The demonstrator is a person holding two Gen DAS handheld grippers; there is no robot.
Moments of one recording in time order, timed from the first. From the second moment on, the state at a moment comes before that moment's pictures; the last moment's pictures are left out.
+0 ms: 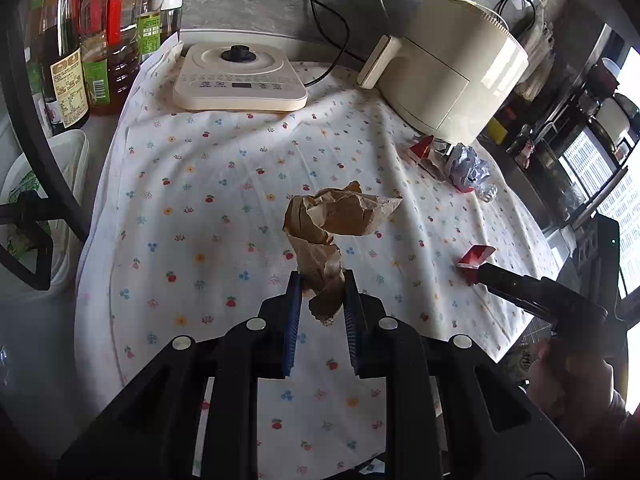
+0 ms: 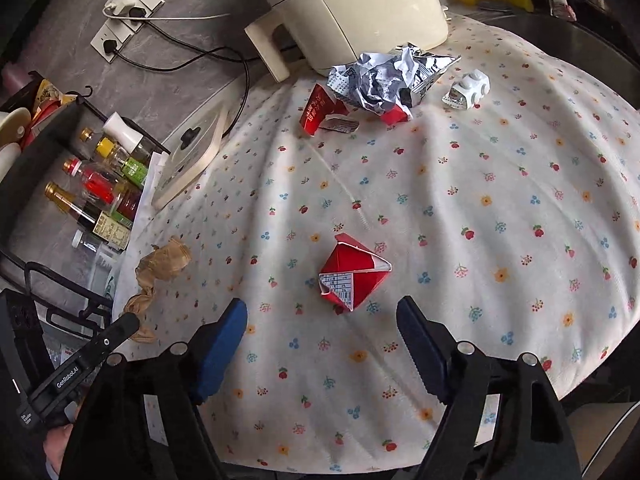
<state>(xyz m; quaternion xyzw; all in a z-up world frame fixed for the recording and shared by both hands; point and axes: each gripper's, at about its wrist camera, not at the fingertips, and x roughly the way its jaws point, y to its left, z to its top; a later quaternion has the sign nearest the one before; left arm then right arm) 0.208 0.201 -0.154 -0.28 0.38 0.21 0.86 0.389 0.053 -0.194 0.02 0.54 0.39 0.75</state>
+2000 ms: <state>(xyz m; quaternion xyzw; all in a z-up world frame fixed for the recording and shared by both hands) 0.390 -0.064 -0.142 -0.18 0.42 -0.05 0.89 0.413 -0.303 -0.145 0.06 0.48 0.15 0.86</state>
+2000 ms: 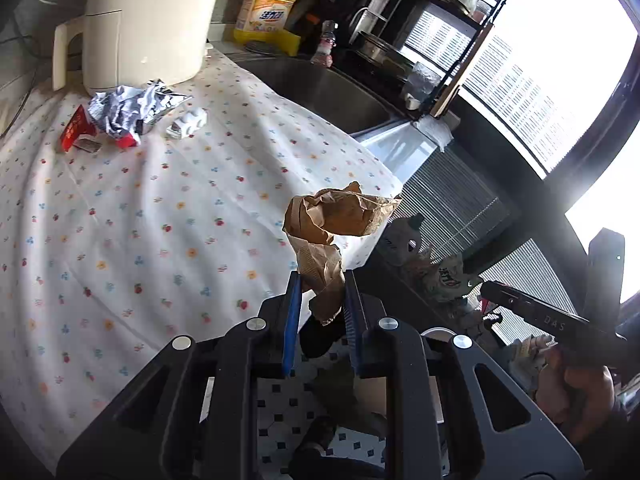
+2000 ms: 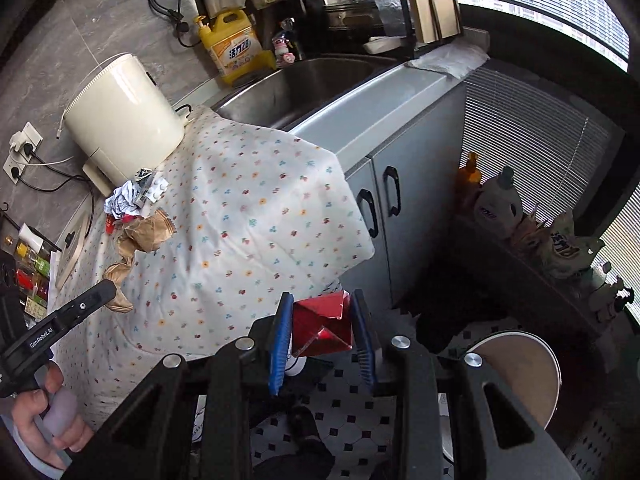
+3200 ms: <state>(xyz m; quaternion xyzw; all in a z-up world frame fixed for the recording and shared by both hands) 0.424 -0.406 -0.263 -0.03 0.60 -0.25 0.76 0.357 -0.619 -0.217 0.18 0.52 -0.01 0.83</state>
